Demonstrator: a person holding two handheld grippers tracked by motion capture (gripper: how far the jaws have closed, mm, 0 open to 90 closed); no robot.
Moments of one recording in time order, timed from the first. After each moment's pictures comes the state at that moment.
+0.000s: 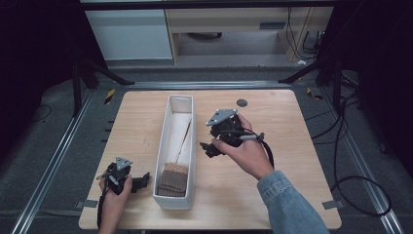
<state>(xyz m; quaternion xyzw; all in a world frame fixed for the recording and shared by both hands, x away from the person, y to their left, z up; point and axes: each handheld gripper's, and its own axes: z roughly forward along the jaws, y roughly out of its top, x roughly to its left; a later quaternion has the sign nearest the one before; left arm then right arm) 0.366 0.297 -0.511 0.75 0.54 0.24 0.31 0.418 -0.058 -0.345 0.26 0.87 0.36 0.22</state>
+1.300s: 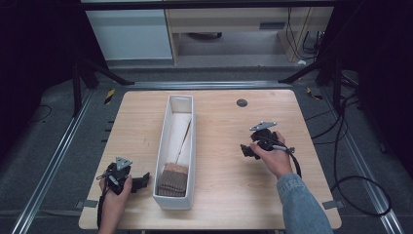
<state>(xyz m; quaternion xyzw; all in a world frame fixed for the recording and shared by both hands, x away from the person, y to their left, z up) 0.366 0.298 -0.511 0.75 0.54 0.24 0.31 0.462 -0.172 -0.462 0.45 0.81 0.30 0.22</state>
